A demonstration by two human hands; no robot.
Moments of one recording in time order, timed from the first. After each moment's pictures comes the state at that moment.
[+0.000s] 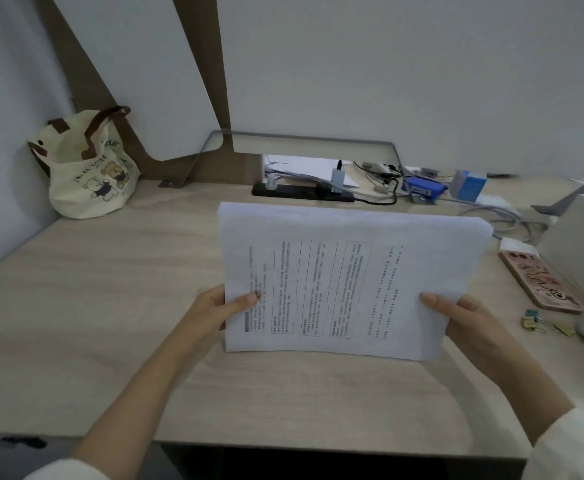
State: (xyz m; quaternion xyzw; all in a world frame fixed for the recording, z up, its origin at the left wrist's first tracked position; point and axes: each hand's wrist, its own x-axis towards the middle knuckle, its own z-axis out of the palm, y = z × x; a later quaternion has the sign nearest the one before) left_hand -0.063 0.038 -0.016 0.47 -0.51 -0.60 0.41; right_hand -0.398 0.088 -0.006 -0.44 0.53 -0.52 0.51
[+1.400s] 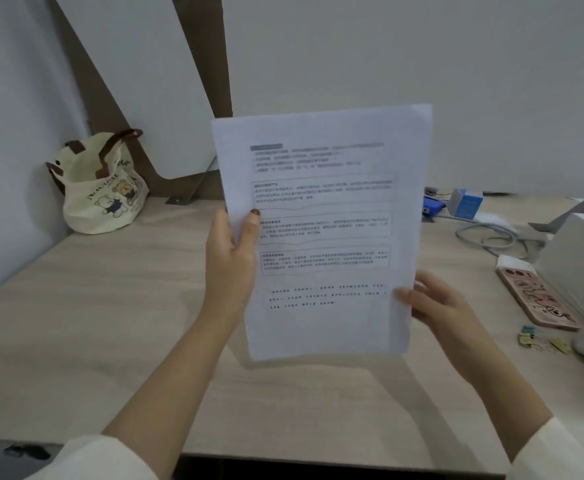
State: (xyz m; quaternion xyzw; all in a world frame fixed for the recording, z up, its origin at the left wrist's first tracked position) left_hand -0.115 0.040 0.070 0.39 -0.53 -0.34 0.67; right_hand -0.352 0.092 0.036 -0.51 0.51 -0.53 0.44
